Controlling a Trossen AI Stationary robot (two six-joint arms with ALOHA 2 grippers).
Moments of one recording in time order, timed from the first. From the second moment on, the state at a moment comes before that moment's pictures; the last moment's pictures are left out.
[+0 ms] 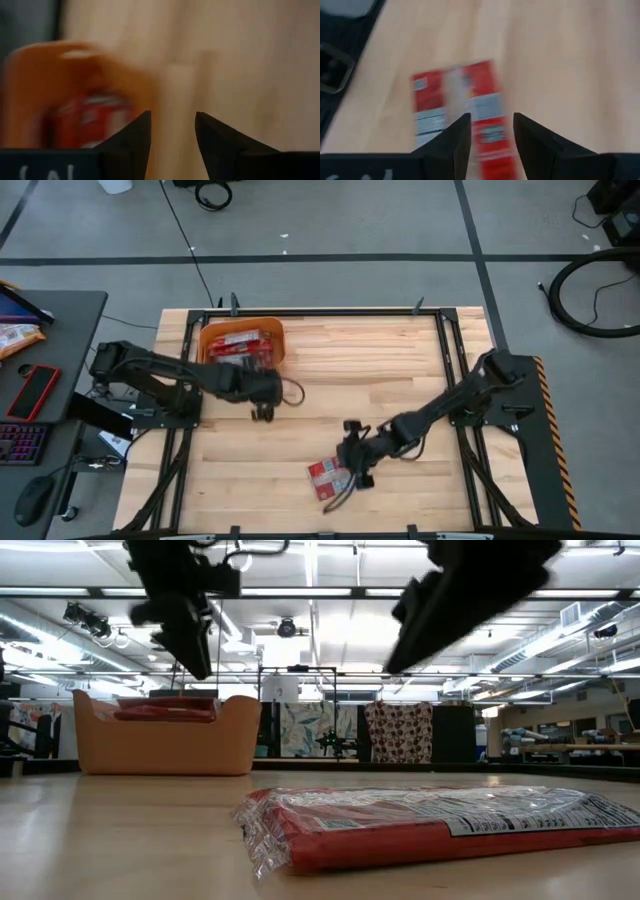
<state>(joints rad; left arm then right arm) -0.11 1.41 1.06 -0.92 -0.51 -0.17 0.46 1.75 1.11 -0.24 0.19 0.27</state>
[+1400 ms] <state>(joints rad) -0.39 1.71 1.06 -0.53 -0.49 -0.16 0.32 1.89 1.16 -0.35 0.51 0.10</state>
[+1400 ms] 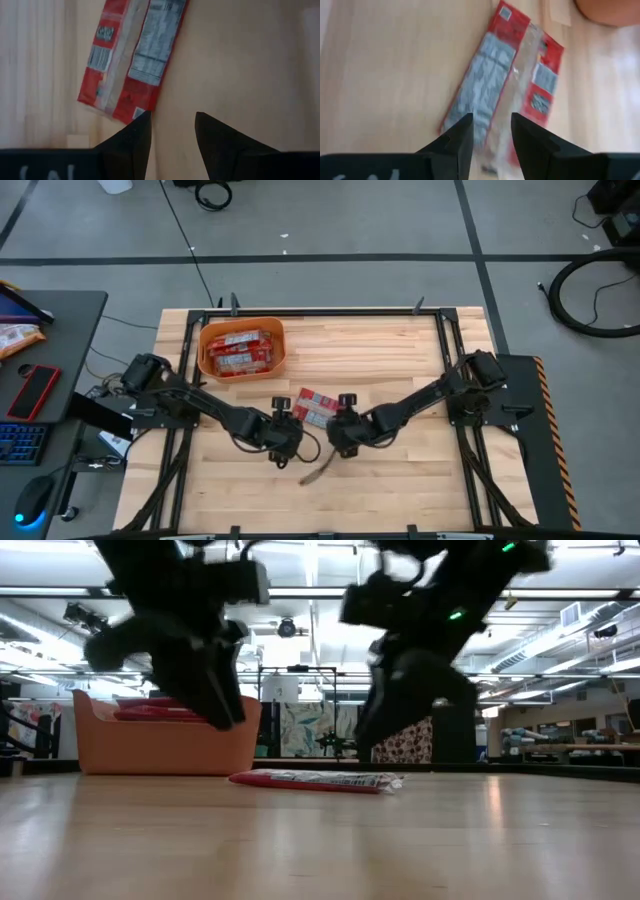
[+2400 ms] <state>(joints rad) -0.18 1.90 1.06 -0.27 -0.33 0.04 0.33 1.88 0.96 -0.25 0.65 -0.30</state>
